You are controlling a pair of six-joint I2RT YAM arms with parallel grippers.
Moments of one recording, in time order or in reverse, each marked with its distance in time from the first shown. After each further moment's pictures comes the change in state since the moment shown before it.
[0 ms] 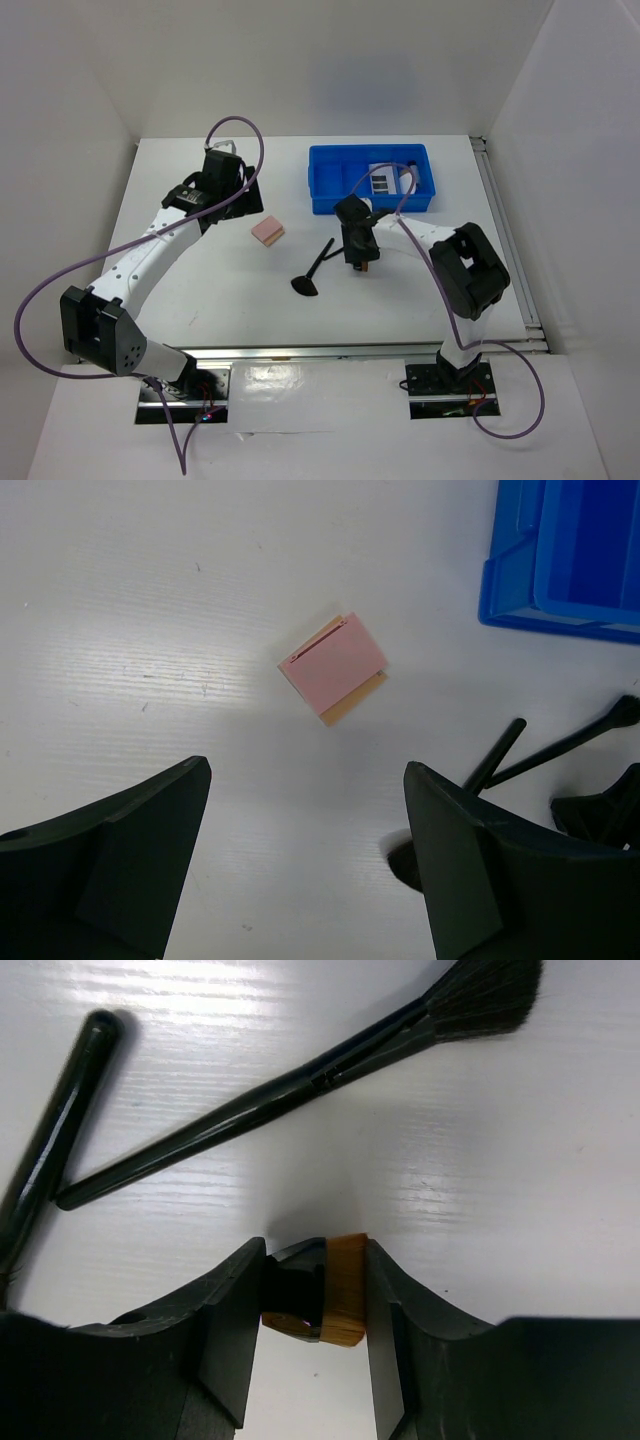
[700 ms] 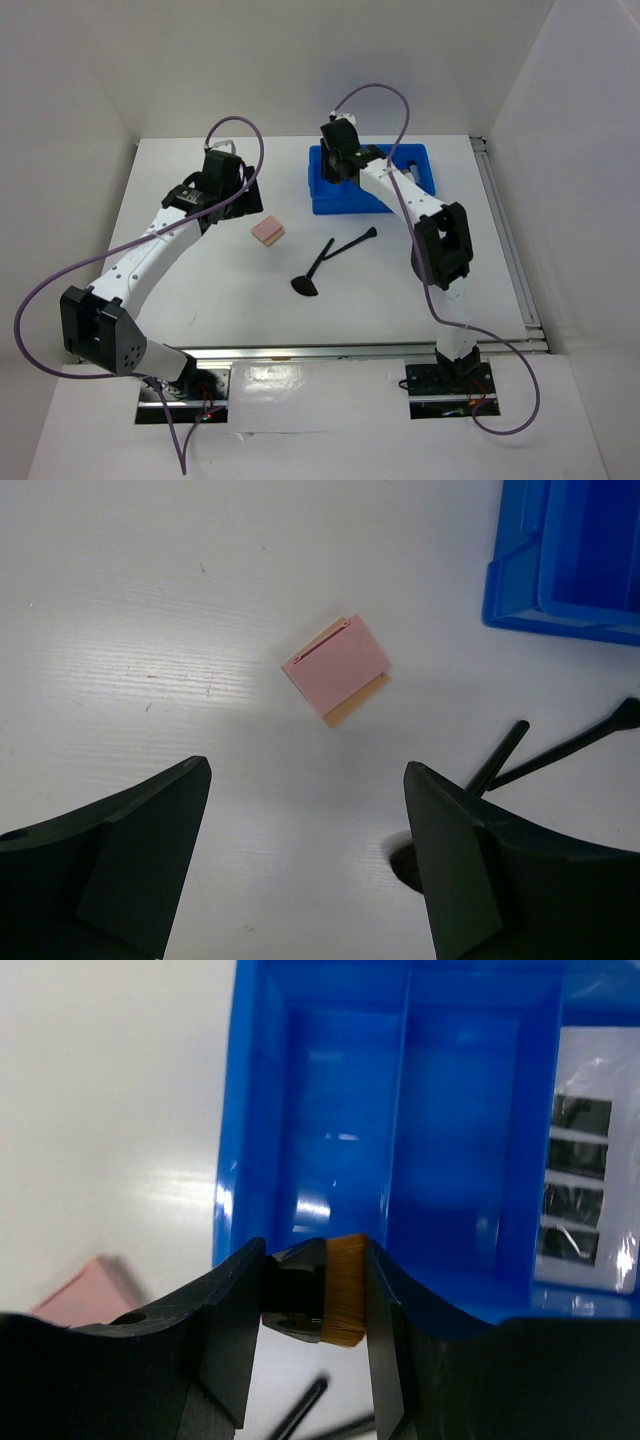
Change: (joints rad) left arm 0.000 0.000 0.000 -0.001 -0.007 0.000; right arm -0.069 0.257 0.735 -0.011 0.049 -0.117
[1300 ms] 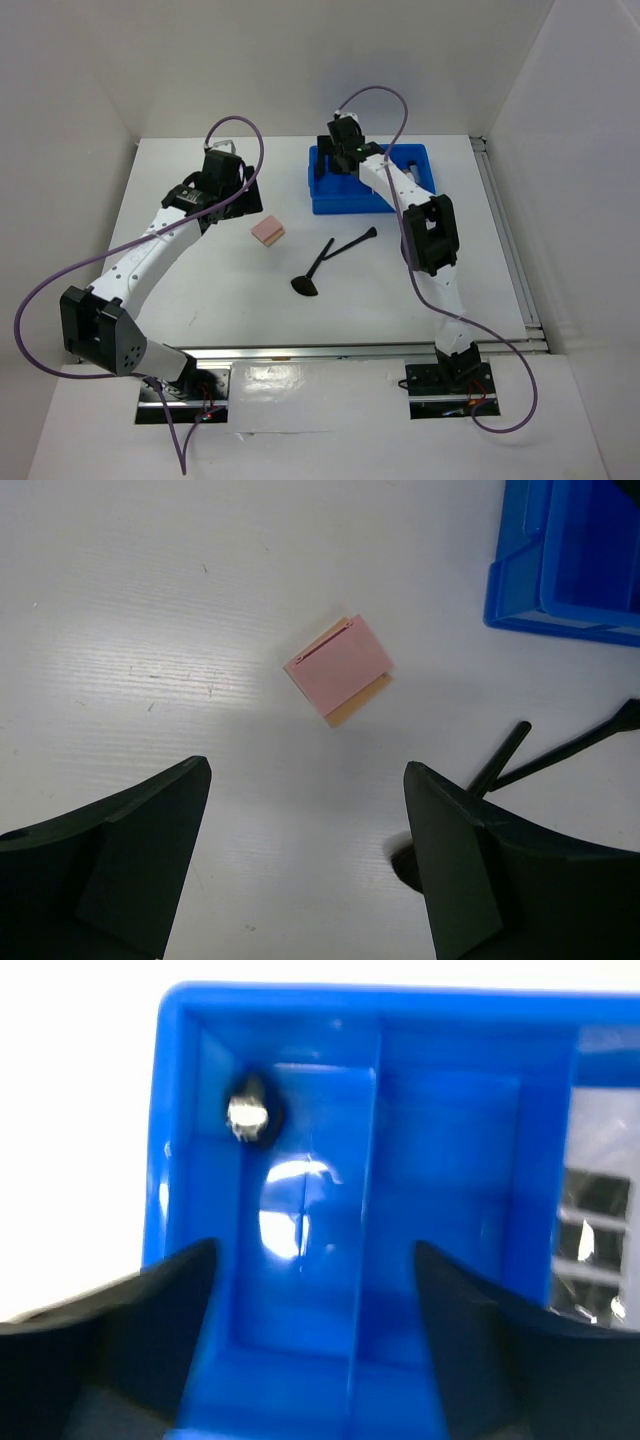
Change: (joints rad) left arm 0.000 0.000 0.003 -0.003 -0.005 0.001; right arm -0.085 0.286 0.270 0.042 -0.069 -0.039
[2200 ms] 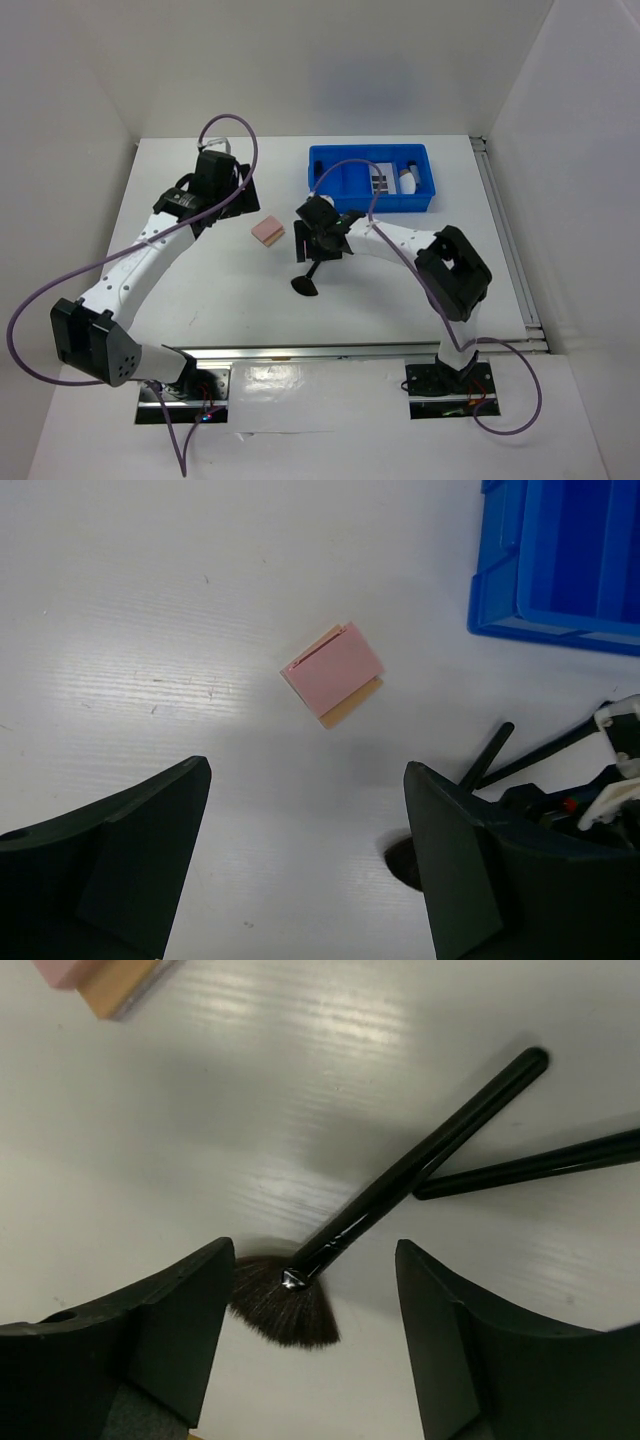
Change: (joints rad) left arm 0.000 -0.051 -0.005 -0.003 0.000 -0.001; right arm 0.325 -0.504 -0.837 0.043 -0.104 0.309
